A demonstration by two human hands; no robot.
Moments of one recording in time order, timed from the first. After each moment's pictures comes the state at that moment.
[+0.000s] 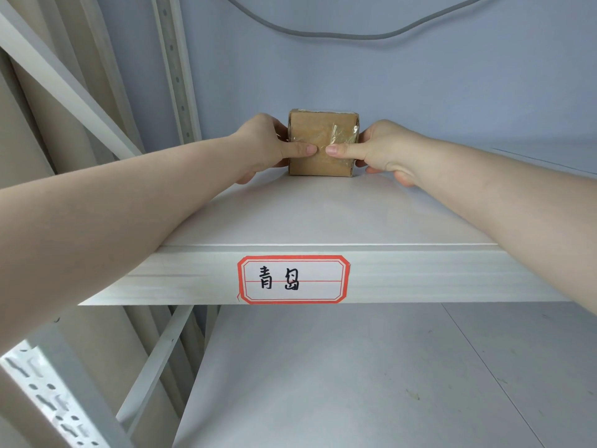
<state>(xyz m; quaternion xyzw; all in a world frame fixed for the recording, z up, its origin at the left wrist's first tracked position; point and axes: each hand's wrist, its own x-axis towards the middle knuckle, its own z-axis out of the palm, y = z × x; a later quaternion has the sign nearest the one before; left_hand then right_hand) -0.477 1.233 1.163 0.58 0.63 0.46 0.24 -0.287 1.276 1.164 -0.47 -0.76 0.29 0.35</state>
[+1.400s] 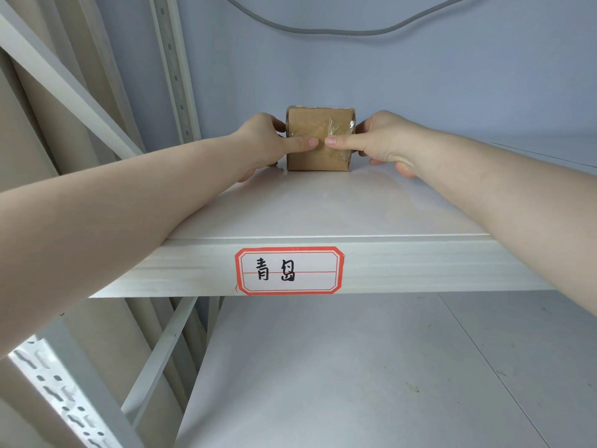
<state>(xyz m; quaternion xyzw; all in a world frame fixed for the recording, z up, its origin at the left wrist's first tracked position) -0.468 1.224 1.164 0.58 0.66 0.43 0.20 -0.282 1.281 1.169 -0.49 -0.75 0.28 0.34</state>
